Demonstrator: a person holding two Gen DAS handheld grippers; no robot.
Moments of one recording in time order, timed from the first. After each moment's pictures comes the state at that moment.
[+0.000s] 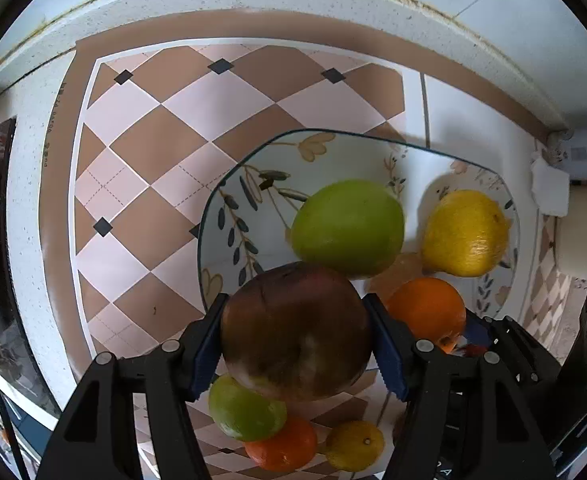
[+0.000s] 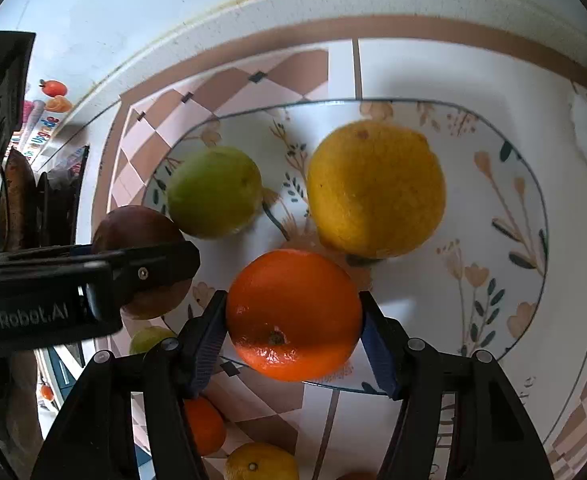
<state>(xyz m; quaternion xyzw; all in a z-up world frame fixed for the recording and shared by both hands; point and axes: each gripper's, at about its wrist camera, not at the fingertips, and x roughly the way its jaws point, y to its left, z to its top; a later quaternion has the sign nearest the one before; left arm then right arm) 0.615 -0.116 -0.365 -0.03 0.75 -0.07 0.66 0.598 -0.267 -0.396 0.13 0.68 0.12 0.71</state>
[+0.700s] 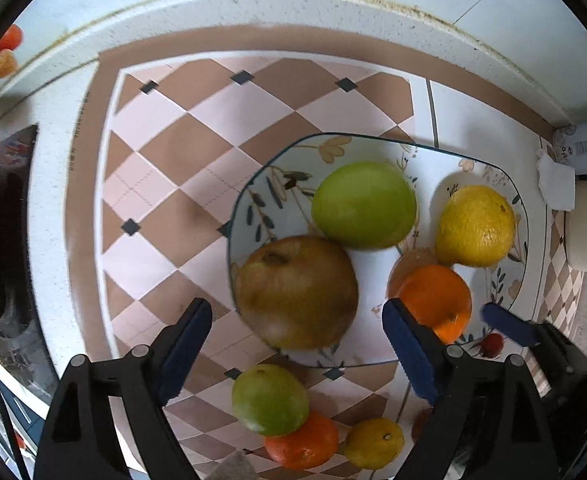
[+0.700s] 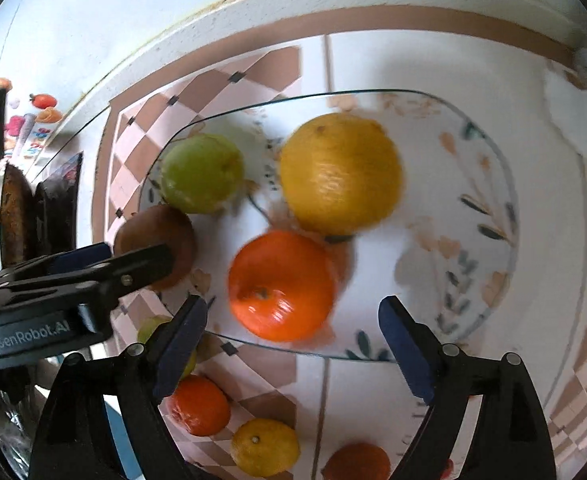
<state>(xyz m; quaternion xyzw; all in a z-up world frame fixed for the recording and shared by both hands) 0.608 -0.107 -0.348 0.00 0.73 -0.05 0.69 0.590 -0.277 -0.378 0.14 0.70 0.08 0.70</state>
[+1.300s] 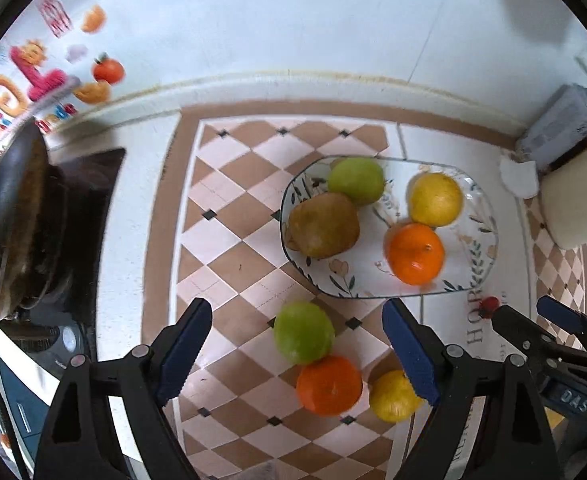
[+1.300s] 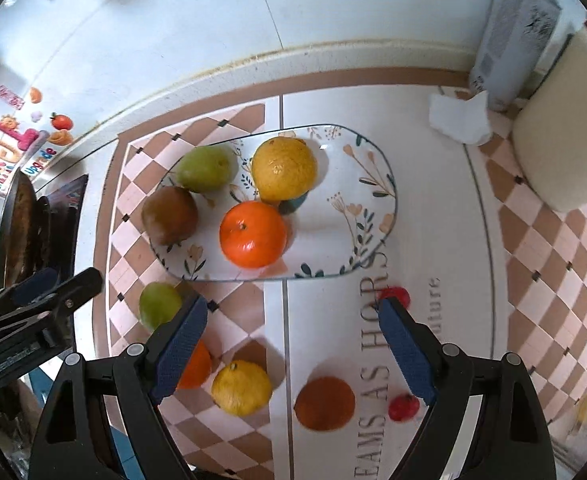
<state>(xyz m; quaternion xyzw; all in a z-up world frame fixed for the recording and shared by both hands) 0.501 -0.091 -0.251 0.03 0.60 -0.03 0.80 0.491 -0.303 -0.280 0.12 0.62 0.01 0.78</state>
